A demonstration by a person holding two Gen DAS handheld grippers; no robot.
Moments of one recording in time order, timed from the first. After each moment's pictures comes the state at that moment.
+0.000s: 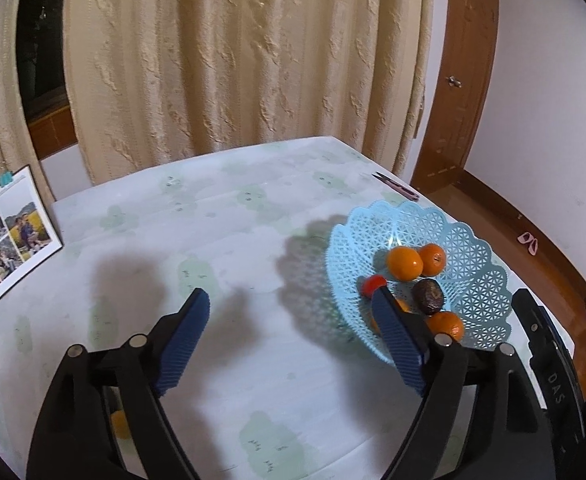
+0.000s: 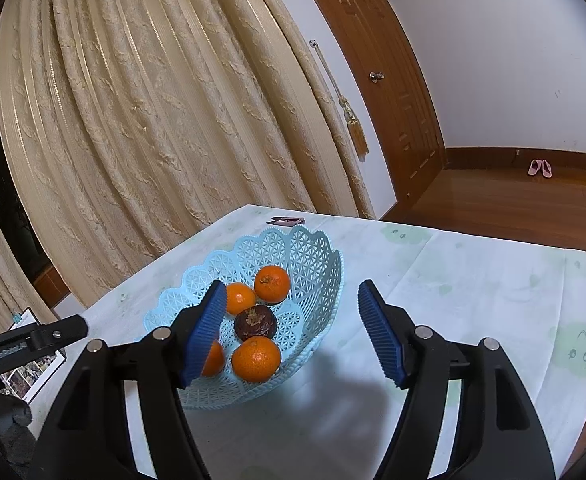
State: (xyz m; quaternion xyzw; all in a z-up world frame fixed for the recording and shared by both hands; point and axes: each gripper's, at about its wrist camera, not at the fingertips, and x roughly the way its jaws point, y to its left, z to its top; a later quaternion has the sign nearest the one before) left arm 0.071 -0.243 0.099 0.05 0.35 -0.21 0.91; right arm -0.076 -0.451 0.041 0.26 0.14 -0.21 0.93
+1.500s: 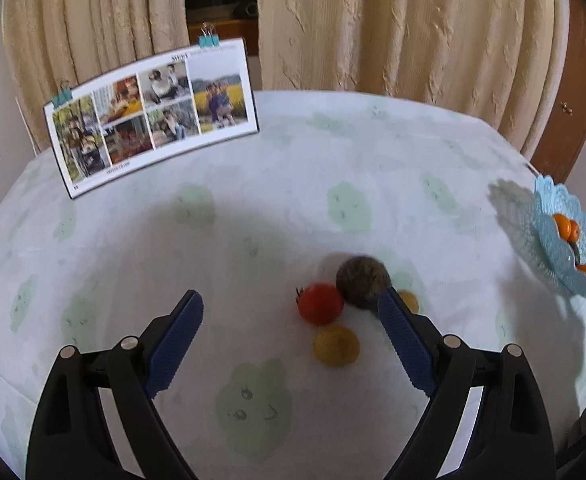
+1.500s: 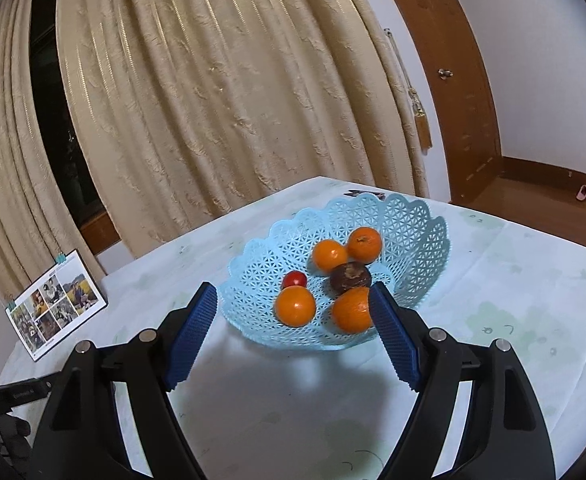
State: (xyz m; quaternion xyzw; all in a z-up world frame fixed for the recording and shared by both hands) left arm 0.045 -0.037 0.038 0.00 0.41 -0.03 0.91; right arm -0.069 -0.382 0.047 0.21 0.16 -0.10 0.96
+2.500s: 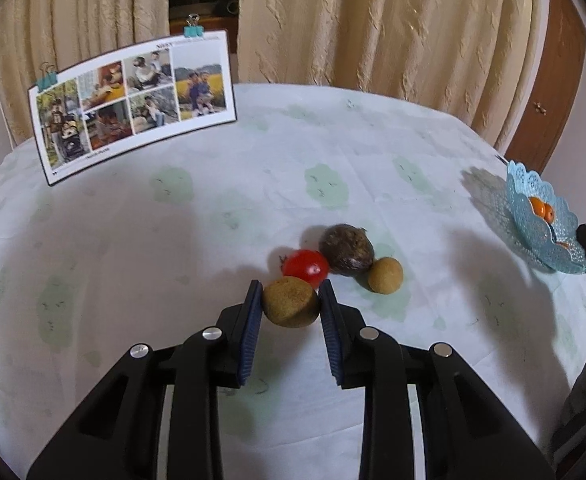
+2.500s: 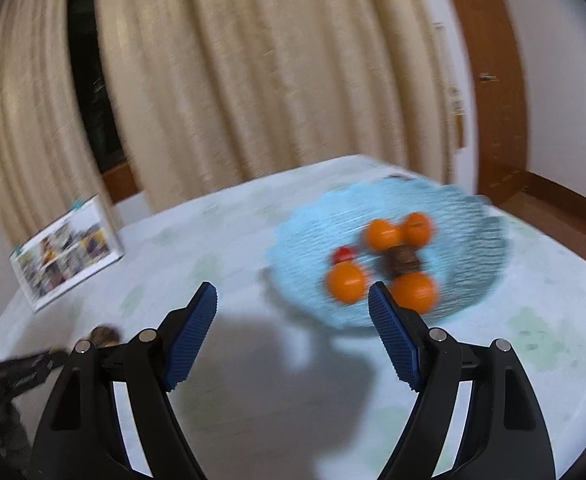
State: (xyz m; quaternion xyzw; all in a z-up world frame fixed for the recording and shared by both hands) left arm 0.024 -0.027 0.029 -0.02 0.40 -0.07 0.92; right arm -0.040 -0.333 0.050 0.13 0.23 -0.03 0.96
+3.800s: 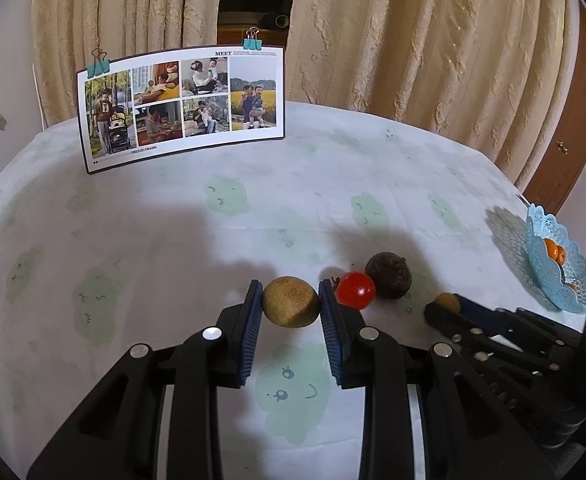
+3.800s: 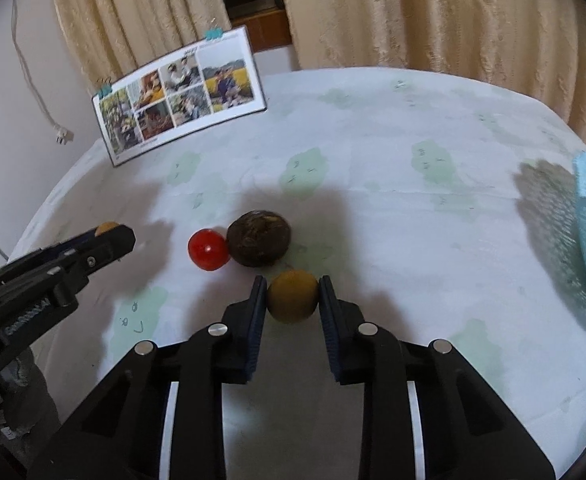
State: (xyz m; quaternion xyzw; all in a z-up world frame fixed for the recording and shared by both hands) left arm 0.020 0.006 0.041 -0.06 0.38 -0.03 0.92; right arm 0.034 -0.178 0.014 0.03 0.40 0.18 0.90
